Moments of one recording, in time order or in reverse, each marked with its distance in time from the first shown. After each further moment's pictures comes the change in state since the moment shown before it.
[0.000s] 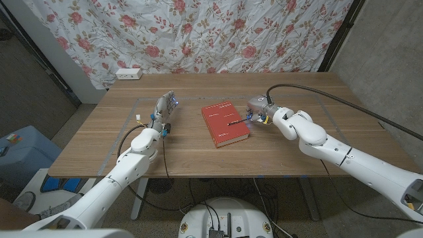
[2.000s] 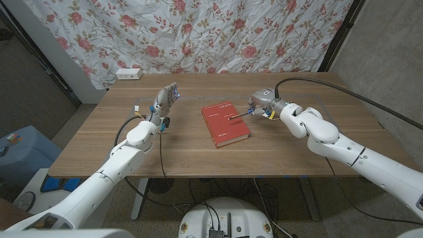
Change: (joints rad) left arm -0.008 0.089 -0.001 -0.132 0.042 0.061 -0.026; left_hand 0.000 0.000 0.014 -0.013 0.000 0.008 0.000 0.000 0.000 0.009 0.002 0.000 0.000 0.000 0.000 0.000 -0.002 0.000 0.000 0.000 0.000; right arm -0.066 -0.055 0.110 -0.086 0.094 0.020 -0.076; right_hand -0.054 0.036 -0.050 0.033 0.000 0.044 -0.002 0.023 0.004 0.061 0.003 0.005 0.008 0.037 -0.009 0.035 0.007 0.000 0.000 0.000 0.000
